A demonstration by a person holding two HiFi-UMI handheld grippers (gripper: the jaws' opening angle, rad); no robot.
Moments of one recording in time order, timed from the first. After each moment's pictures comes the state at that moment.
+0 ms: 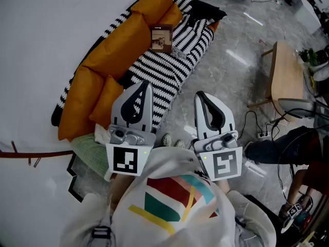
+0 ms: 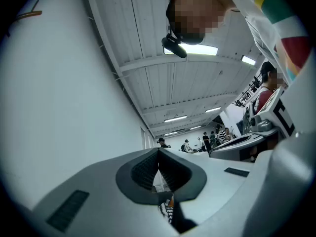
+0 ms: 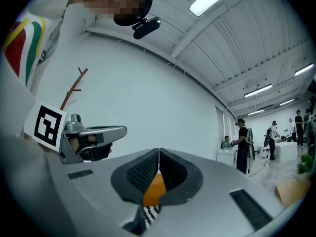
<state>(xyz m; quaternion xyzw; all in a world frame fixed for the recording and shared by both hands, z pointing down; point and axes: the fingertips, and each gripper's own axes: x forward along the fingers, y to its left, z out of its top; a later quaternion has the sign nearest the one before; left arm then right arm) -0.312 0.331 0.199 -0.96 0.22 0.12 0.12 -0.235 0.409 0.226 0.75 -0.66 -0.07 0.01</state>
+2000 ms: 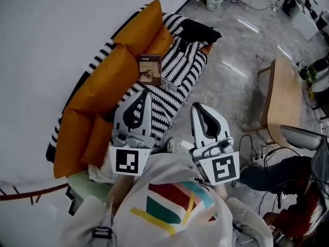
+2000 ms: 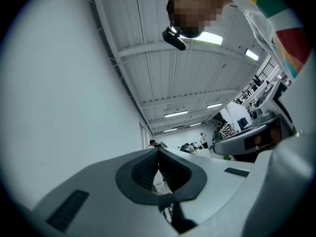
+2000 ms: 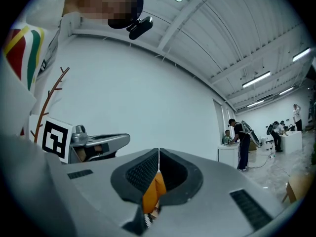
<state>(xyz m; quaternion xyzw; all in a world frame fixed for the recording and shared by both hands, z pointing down) -0.128 0.184 0.226 -0.96 0.22 0.10 0.11 -0.057 0.275 0.240 0.75 -0.66 -0.04 -0.03</state>
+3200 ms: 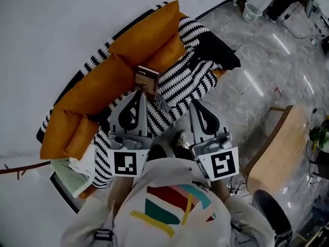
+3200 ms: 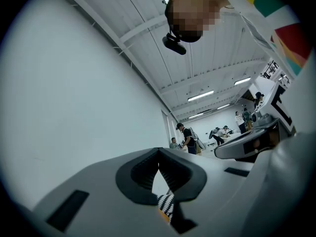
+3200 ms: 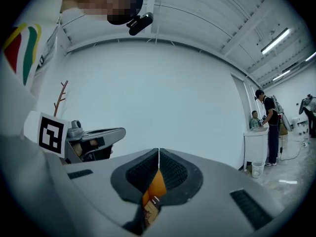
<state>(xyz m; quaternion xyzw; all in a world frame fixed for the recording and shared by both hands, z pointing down) 0.082 0.036 0.243 -0.91 0.39 0.05 0.12 0.188 0.095 0.273 0.63 -0.78 0.02 -0.01</state>
